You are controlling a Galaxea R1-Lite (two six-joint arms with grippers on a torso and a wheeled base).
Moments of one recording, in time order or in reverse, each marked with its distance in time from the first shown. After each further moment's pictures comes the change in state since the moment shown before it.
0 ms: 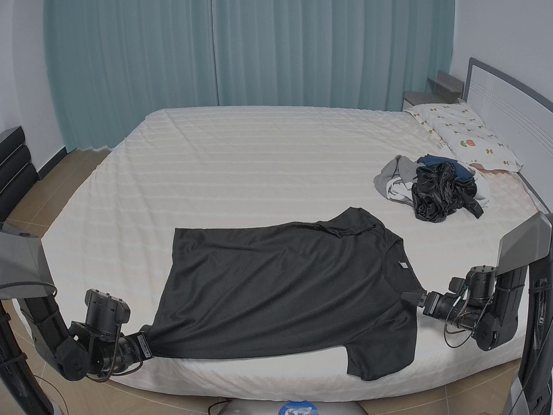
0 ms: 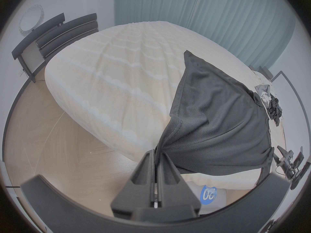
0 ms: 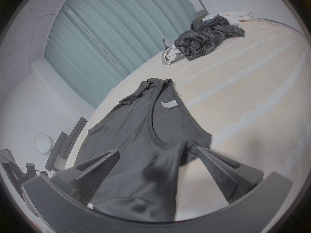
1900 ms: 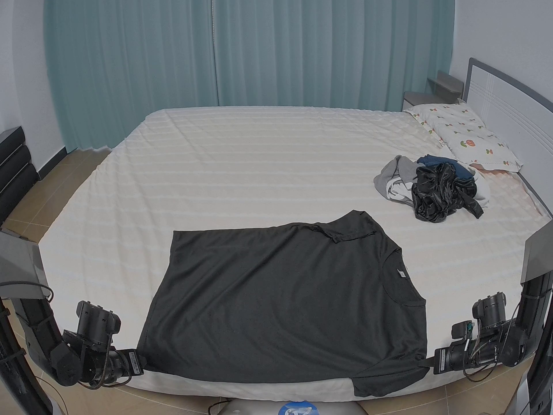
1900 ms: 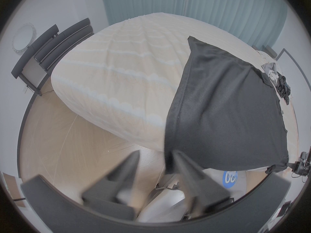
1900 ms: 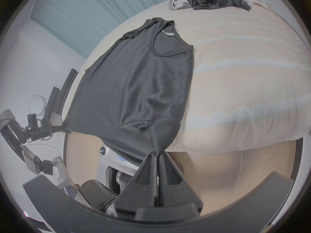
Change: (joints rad) left arm 0.058 0.015 0.084 0.008 0.014 0.163; right arm 0.068 -0.239 0.269 0.433 -0.001 -0.298
